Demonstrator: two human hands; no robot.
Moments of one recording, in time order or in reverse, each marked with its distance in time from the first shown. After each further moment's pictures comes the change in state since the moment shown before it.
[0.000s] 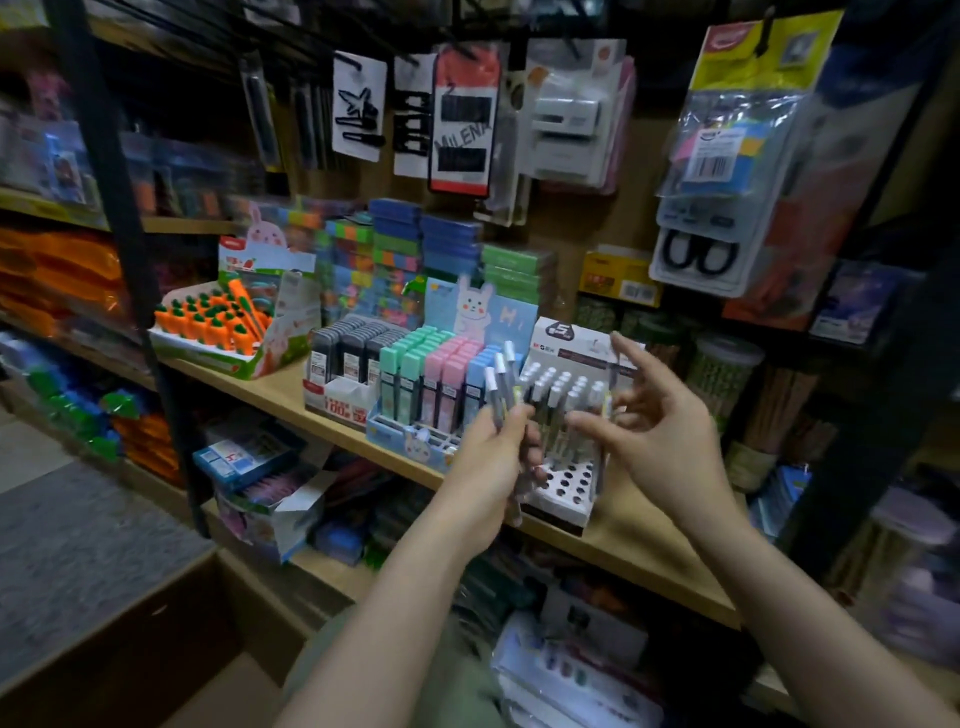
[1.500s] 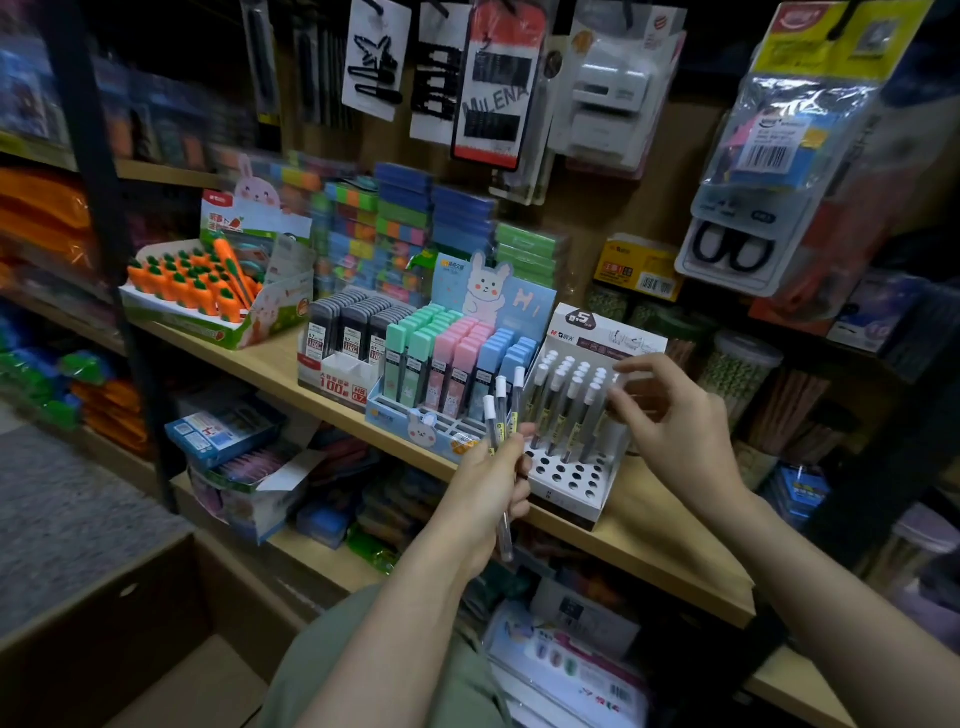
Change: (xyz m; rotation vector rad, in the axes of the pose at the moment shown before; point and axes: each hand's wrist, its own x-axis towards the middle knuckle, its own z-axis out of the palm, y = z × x) left_hand 0.008 -0.033 -0.030 -0.126 -0.046 -0.128; right_hand 0.023 0.037 0.008 -0.342 0.011 -0.233
